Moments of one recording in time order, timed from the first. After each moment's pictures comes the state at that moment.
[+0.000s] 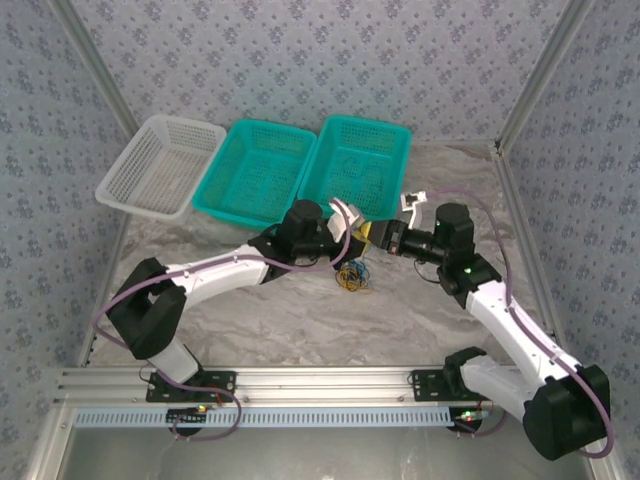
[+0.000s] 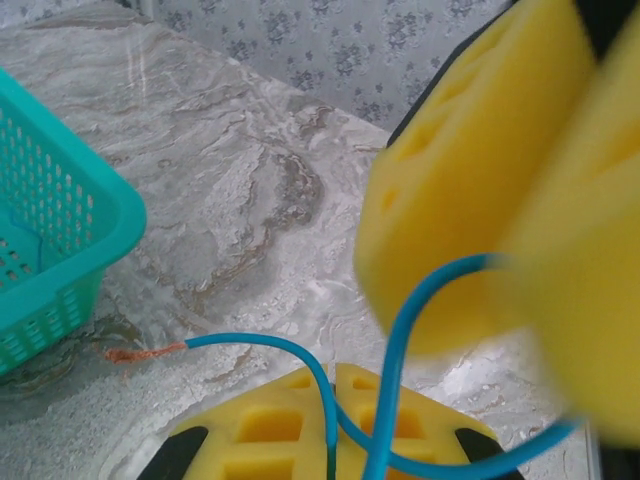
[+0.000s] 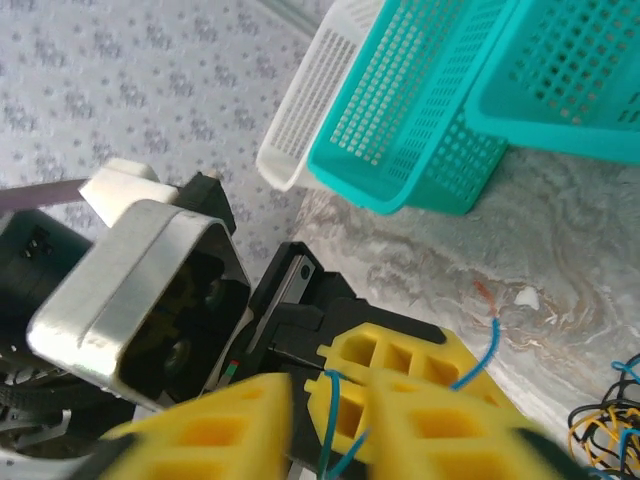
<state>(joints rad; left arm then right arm) -0.86 1.61 1.03 0.19 0.41 -0.15 0.34 0.97 0.70 -0.01 -0.66 0.77</state>
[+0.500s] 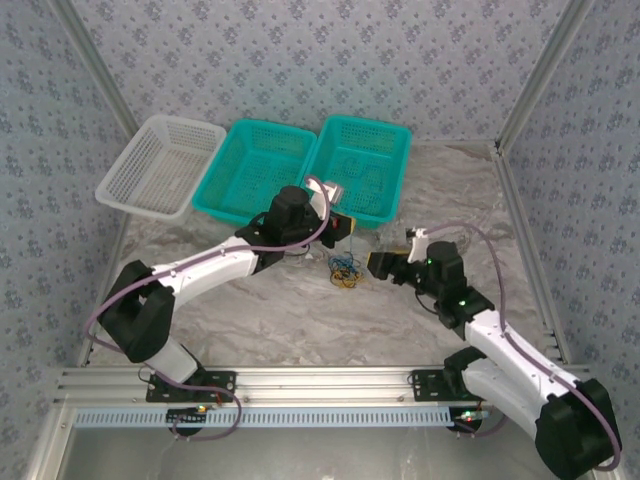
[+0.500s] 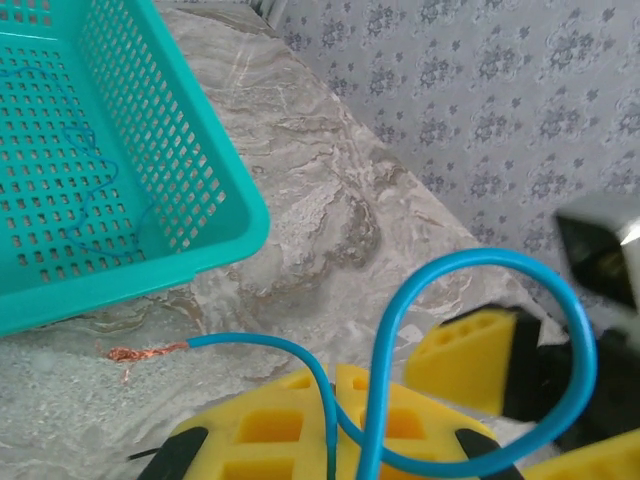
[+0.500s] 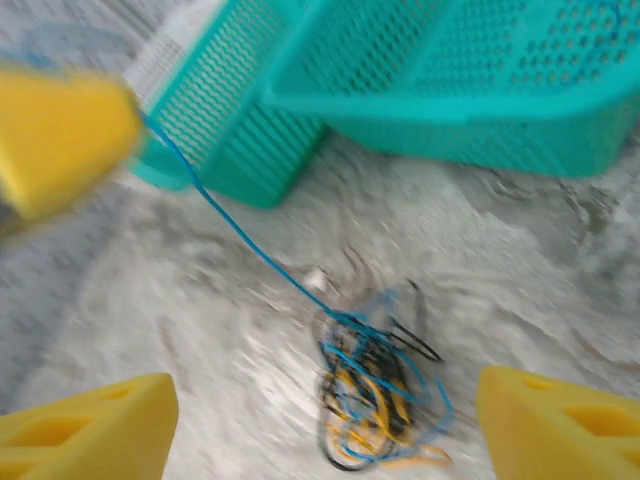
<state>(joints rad) -0.78 1.57 1.07 0.13 0.32 -0.45 0.45 0.86 0.39 0.05 -0.27 0.53</state>
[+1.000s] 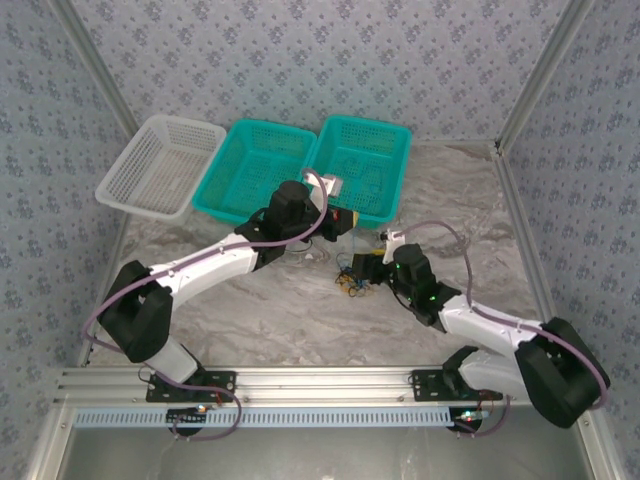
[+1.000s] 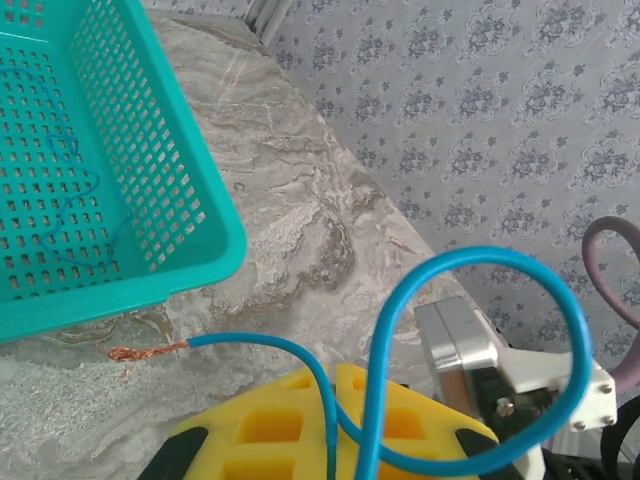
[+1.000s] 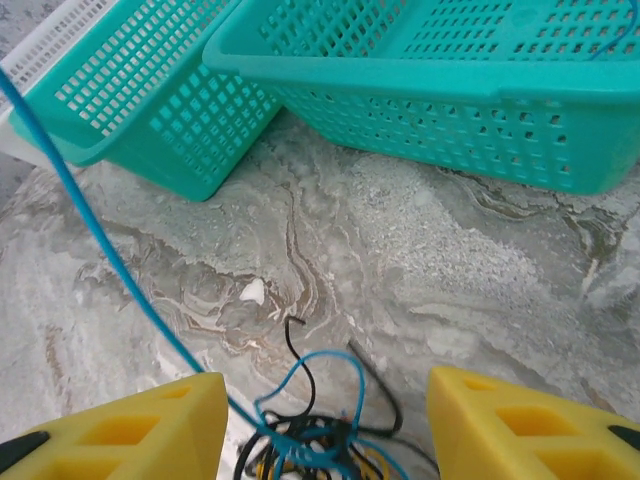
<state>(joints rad) -0.78 1.57 1.11 0.12 0.33 -0.54 0.64 1.17 0.40 0.35 0.02 0.48</state>
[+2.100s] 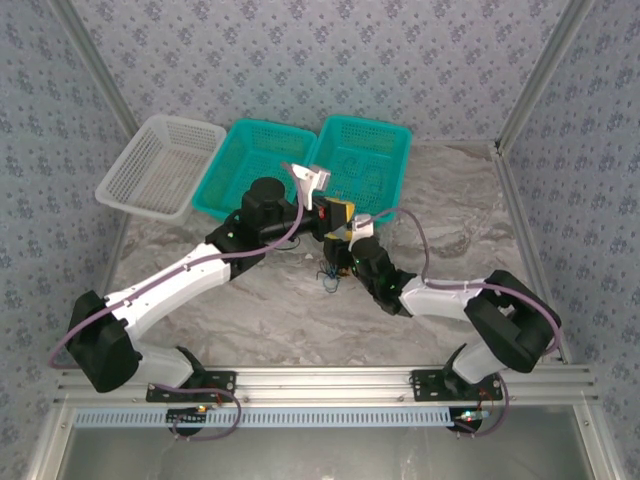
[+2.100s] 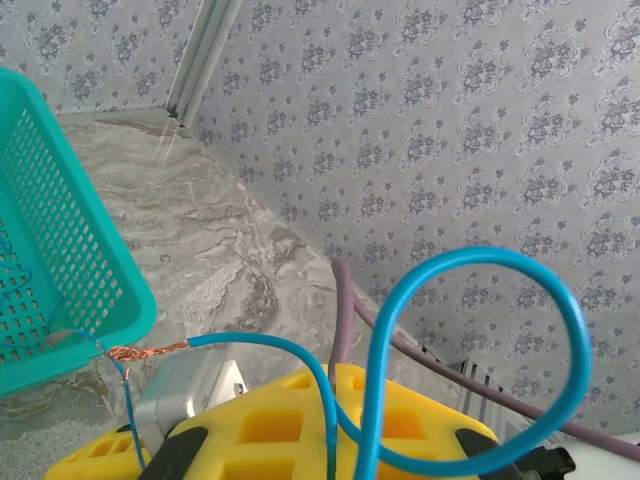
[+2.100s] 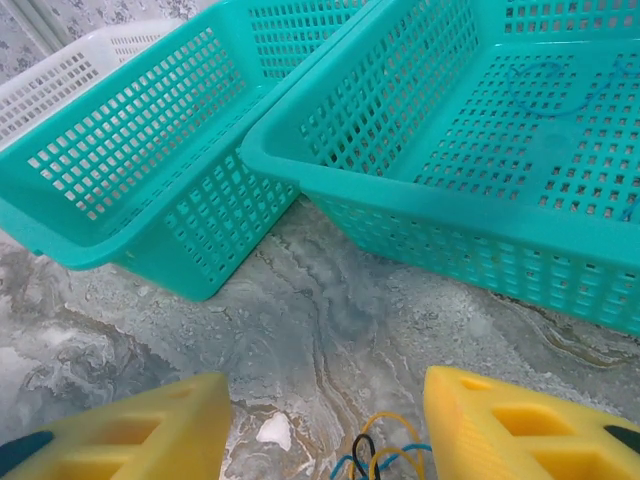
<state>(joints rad) -0.80 1.36 1.11 0.09 0.38 -0.51 0.82 1.50 0.60 0.55 0.34 0.44</state>
